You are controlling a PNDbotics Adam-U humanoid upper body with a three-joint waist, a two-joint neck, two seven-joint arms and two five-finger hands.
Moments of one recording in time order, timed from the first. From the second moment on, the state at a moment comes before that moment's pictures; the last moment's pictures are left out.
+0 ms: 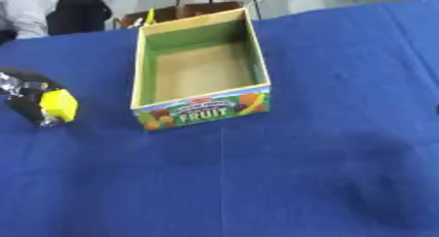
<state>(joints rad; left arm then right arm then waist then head) -0.90 0.66 -0.06 -0.97 -1.07 -0.16 -0.90 -0.12 -0.26 -0.22 -1.98 0.39 -0.09 0.01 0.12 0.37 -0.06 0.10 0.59</state>
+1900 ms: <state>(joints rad) -0.99 0.61 -0.08 -1.05 -1.11 -0.10 -0.49 -0.11 -0.26 -0.22 -1.98 0.38 -0.09 0.01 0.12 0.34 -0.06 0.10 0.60</state>
